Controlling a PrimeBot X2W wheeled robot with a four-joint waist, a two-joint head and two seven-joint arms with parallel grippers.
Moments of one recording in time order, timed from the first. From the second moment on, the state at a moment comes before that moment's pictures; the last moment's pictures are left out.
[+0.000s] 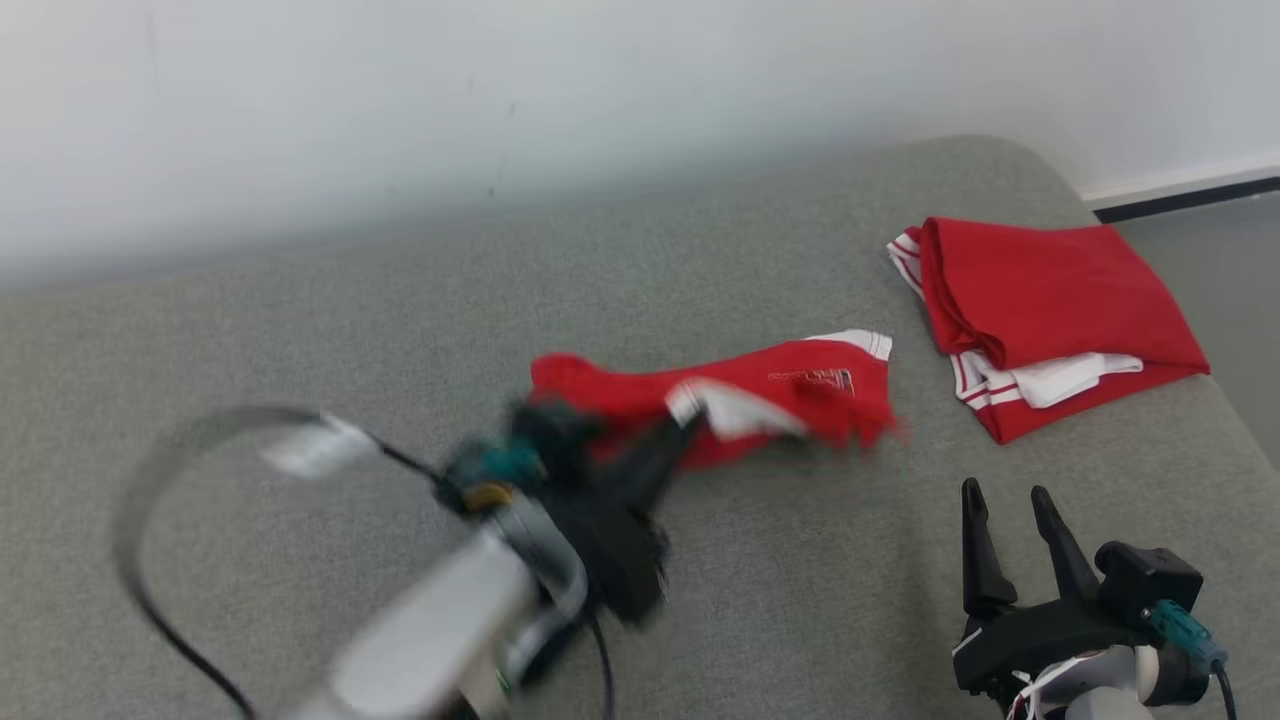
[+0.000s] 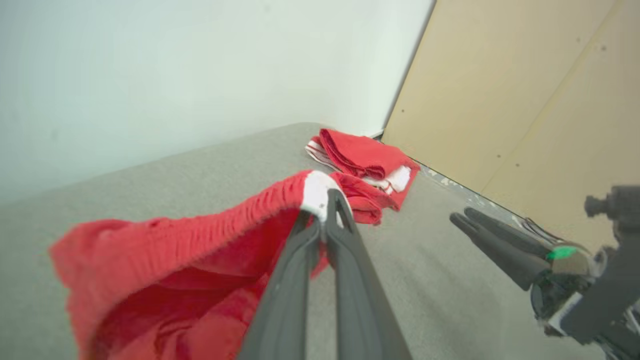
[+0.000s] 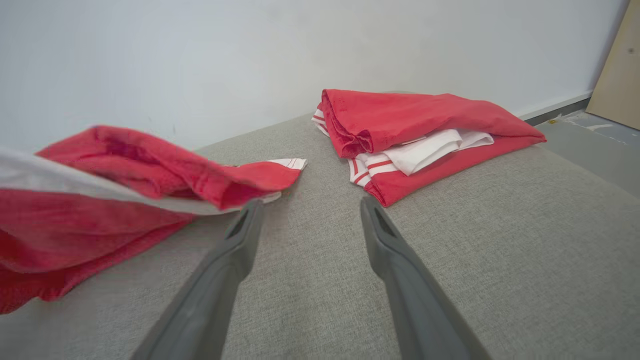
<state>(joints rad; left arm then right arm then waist) -0.64 0.11 -0.82 0.53 -0.71 -0.13 -0.12 -0.22 -0.05 -0.06 0.48 0.25 0.13 -0.23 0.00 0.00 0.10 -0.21</state>
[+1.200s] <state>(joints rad) -0.71 0.29 -0.60 0.51 -1.19 0.00 0.31 -0.18 -0.05 0.05 0.57 0.36 0.13 -0.26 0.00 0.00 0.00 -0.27</state>
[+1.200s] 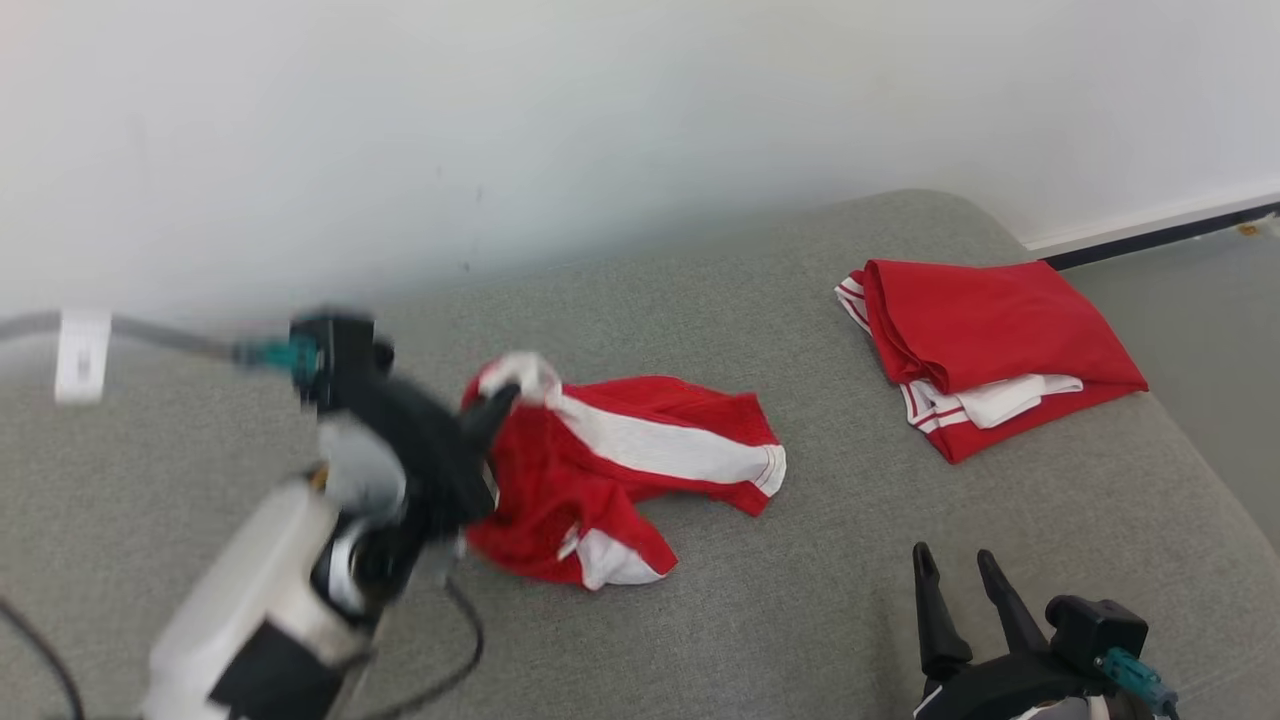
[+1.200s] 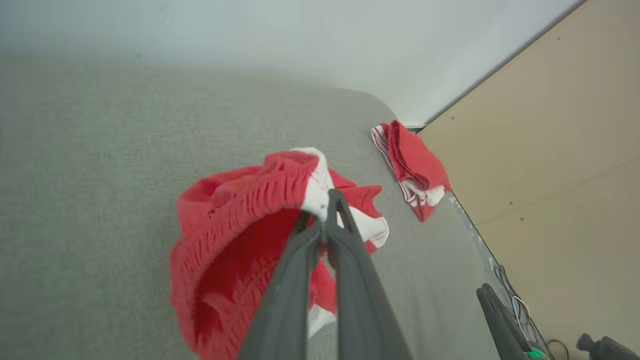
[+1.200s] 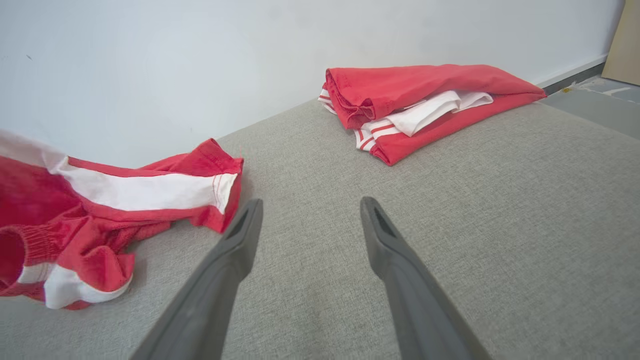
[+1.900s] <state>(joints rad) -0.16 0.46 -0.57 0.07 -1.12 -0.03 -0.02 -0.21 -0.05 0.12 0.59 0.43 0.13 -0.26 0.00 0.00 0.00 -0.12</state>
